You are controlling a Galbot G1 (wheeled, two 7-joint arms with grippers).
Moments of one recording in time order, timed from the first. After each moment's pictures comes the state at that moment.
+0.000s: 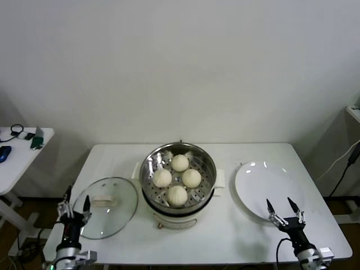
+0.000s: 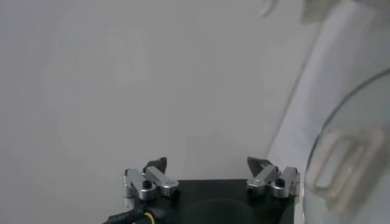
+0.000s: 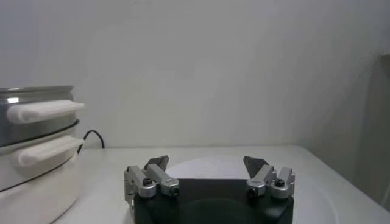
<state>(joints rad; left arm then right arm) 1.58 -1.33 -0.69 -1.77 1.00 -0.01 -0.37 -1.59 1.10 0.62 1.68 0.54 0.29 -0.14</state>
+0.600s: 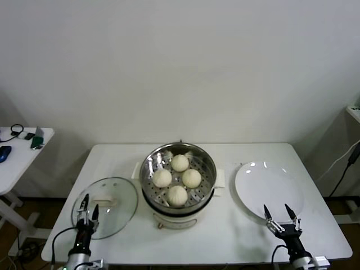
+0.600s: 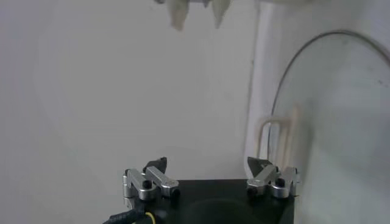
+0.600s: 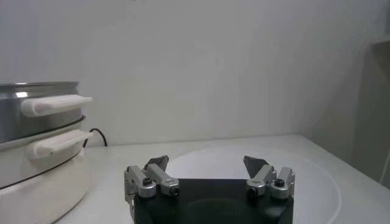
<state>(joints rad) 1.51 -1.35 -0.66 -1.59 1.25 -0.04 -0.43 -1.61 1.15 0.62 1.68 0.52 0.31 -0.13</state>
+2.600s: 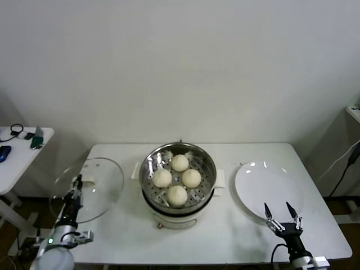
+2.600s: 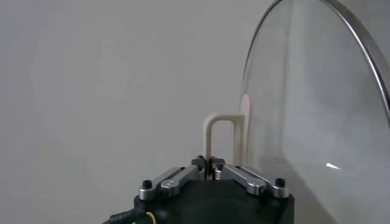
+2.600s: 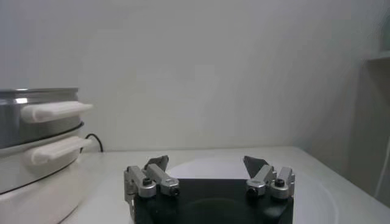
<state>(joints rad) 1.42 -1.16 -0.66 -1.70 1.12 0.09 -0.28 -1.61 1.18 0.64 1.70 0.46 0.31 -0.12</state>
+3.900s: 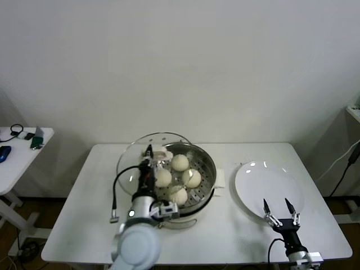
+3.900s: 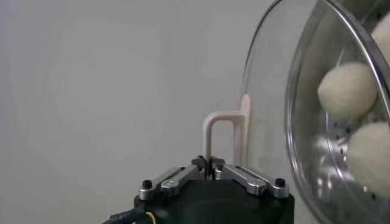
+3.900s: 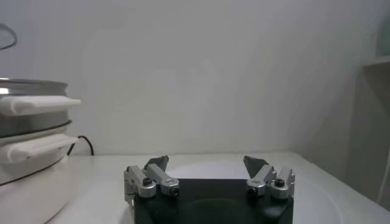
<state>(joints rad) 1.12 -1.30 0.04 -2.12 1.52 0.71 0.32 -1.53 1.19 0.61 1.60 0.44 0.39 -0.11</state>
